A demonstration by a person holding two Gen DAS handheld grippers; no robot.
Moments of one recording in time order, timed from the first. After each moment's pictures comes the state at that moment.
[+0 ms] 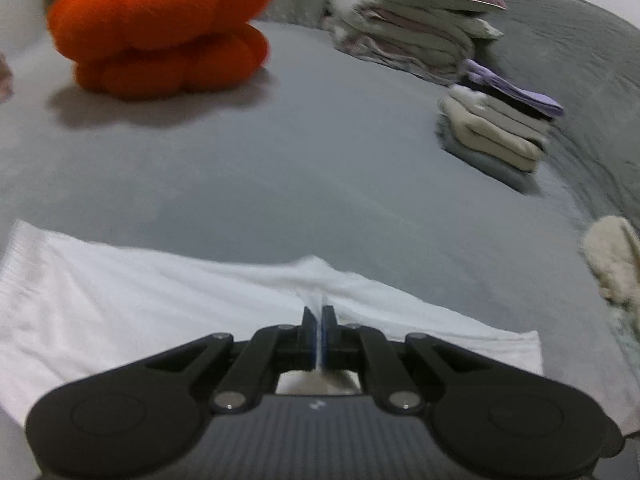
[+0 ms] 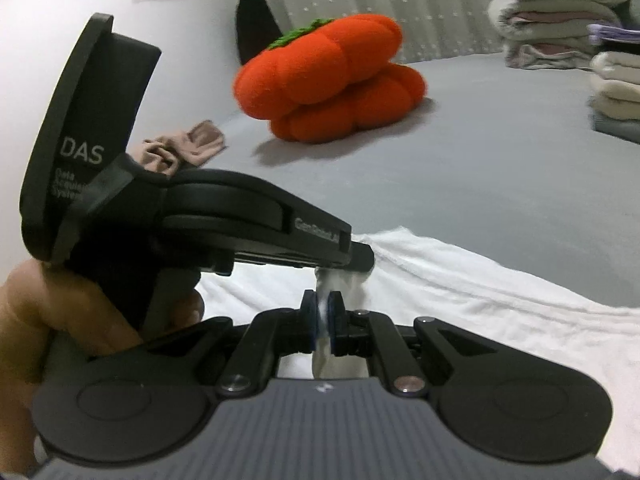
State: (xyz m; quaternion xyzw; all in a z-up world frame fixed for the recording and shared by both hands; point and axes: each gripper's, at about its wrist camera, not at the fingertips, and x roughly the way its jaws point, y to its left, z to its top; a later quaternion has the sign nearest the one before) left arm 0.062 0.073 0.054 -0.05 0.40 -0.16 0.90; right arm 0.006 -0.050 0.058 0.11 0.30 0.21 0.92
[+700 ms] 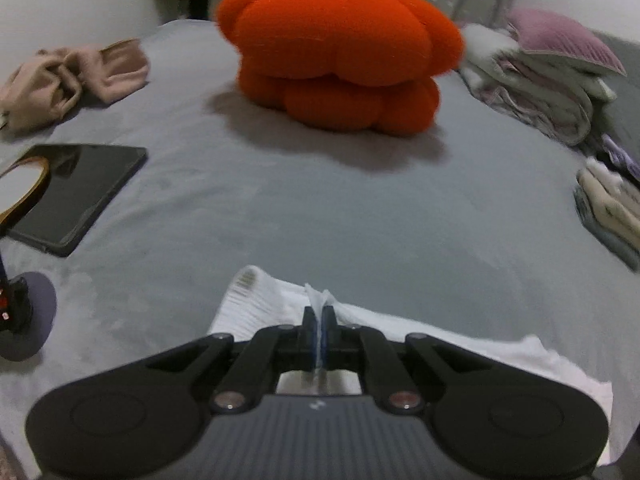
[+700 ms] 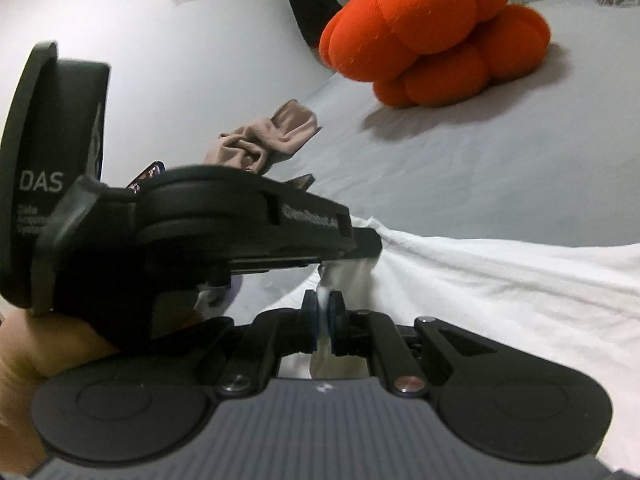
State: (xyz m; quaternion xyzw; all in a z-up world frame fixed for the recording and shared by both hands) left arm 0.096 0.205 0.063 -0.08 0.39 -0.01 0.92; right arm 0.079 0.052 0.040 0.21 0.33 0.33 0.86
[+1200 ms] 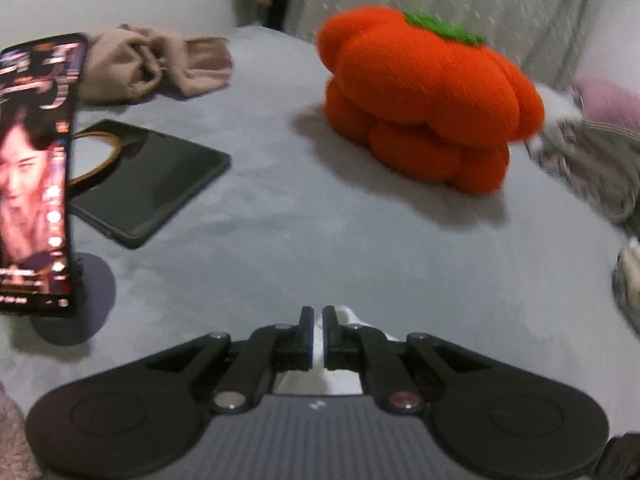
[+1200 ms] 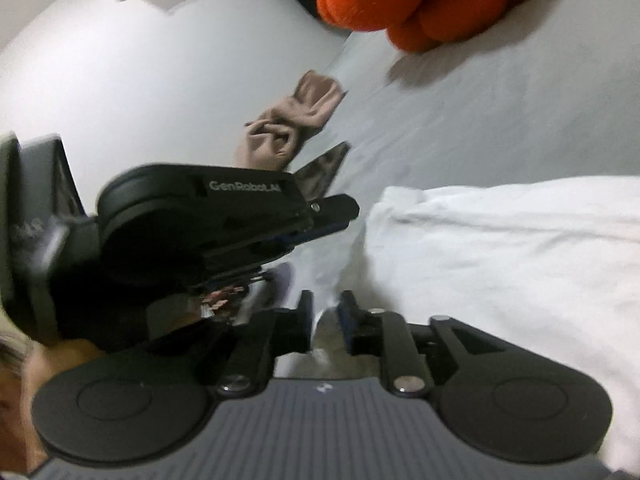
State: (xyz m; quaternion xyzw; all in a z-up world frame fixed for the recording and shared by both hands) left arm 0.087 0.248 0.070 -0.16 0.35 0.07 0.92; right arm 0.099 0.062 0.029 0.31 0.38 0.39 0.78
